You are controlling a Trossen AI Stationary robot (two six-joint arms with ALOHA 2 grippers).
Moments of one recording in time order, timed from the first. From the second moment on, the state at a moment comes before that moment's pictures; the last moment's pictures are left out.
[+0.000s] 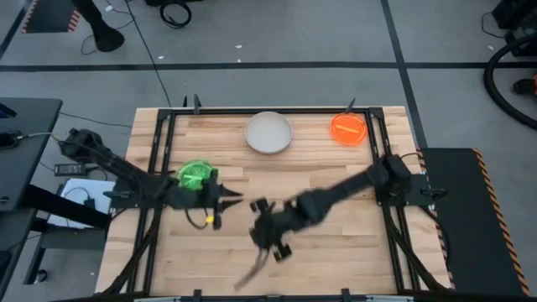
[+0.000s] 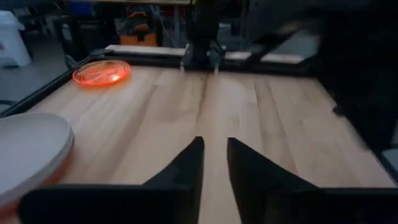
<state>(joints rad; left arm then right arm) -0.45 1.15 0.51 0.37 -0.58 -0.20 0.40 2.04 1.87 -0.72 0.08 -0.15</state>
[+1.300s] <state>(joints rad) 0.03 0.20 0.13 0.35 -0.33 0.01 -0.26 0.88 0.42 0.37 -0.09 -0.04</state>
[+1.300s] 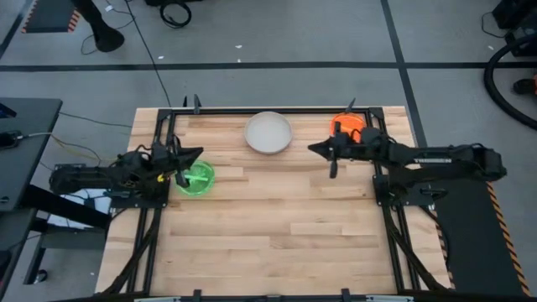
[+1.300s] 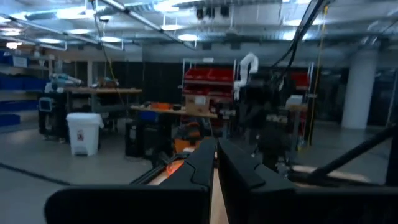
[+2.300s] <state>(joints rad) -0.02 0.00 0.06 0.17 -0.35 0.07 0.13 0.04 0.01 0.21 0.14 0.04</state>
